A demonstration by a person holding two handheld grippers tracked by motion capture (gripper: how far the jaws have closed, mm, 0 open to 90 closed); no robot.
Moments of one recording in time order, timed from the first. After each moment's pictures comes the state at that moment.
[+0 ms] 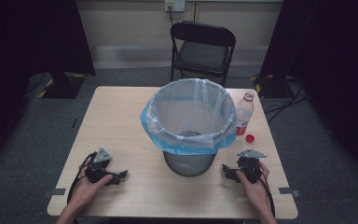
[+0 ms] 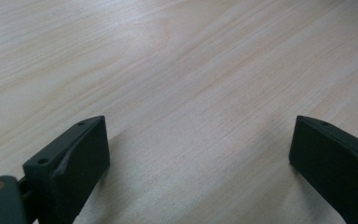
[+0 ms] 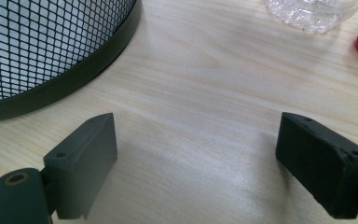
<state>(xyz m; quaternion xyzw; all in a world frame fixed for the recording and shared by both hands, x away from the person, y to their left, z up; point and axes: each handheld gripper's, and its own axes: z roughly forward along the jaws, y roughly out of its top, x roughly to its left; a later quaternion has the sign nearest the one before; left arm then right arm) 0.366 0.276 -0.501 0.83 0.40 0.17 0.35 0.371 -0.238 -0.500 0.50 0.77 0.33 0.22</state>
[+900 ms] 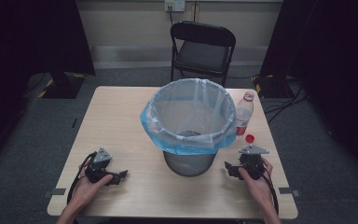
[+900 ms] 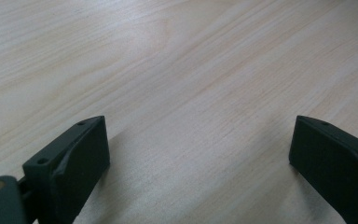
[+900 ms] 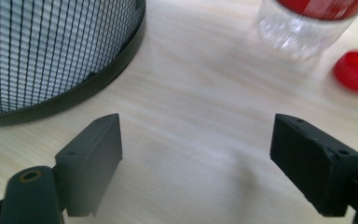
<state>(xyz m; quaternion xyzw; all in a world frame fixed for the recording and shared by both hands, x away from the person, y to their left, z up) 0.366 0.276 -0.501 0.83 0.40 0.17 0.35 0.373 -0.242 -0.477 0.48 0.78 0.33 0.24</state>
